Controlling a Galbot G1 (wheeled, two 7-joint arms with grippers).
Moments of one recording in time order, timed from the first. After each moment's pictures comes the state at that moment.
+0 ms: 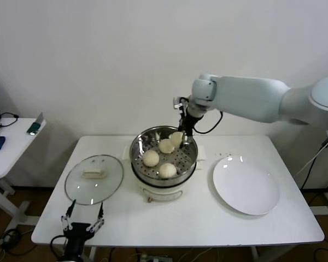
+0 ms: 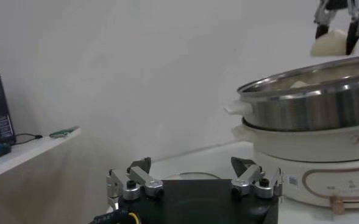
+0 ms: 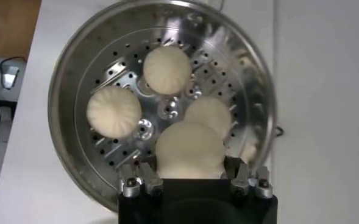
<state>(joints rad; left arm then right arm) 1.79 -1.46 -0.65 -2.04 0.09 -0.13 -0.04 0.76 1.30 -1.71 1.03 0.90 -0.36 -0.93</state>
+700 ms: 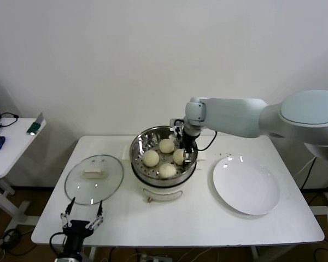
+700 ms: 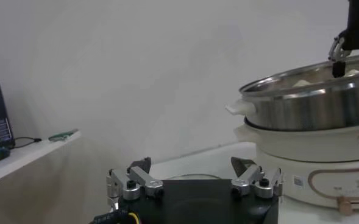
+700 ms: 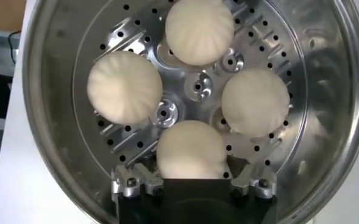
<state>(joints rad) 1.77 -1.44 -0.65 -2.03 0.09 -0.13 -0.03 0.67 1.35 -1.77 1.00 0.89 -0.37 -0.89</state>
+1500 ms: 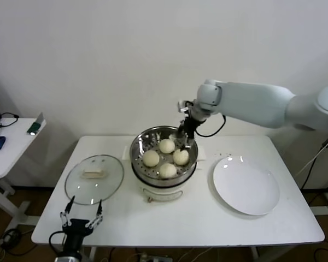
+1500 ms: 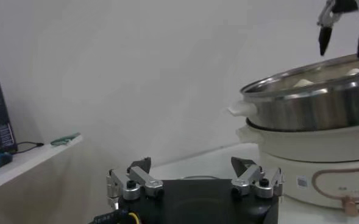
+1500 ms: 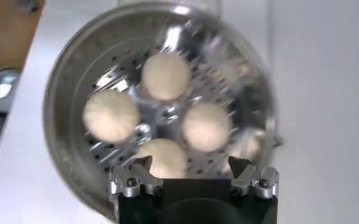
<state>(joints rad) 1.76 -1.45 -0.66 -2.03 0.11 -0.13 -0.04 0.74 1.17 -1.62 1.08 0.88 -0.23 -0.84</state>
